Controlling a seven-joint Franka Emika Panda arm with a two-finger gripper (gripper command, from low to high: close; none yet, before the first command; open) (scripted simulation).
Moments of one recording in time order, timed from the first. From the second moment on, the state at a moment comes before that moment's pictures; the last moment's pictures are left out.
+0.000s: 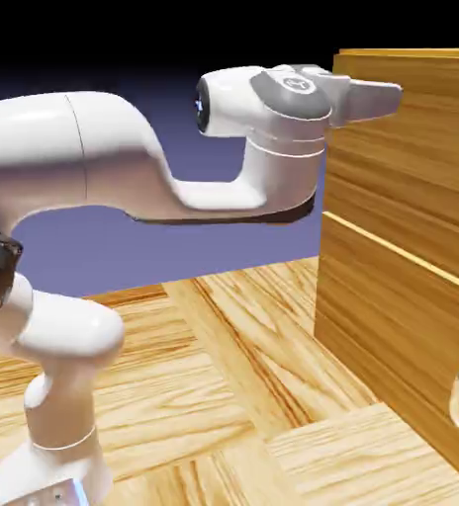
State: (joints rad) arm 0.91 -0.85 -0.99 -2.08 -2.07 3.15 2.18
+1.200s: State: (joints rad) arm 1.17 -0.86 -1.33 -1.91 -2.89 3.05 2.85
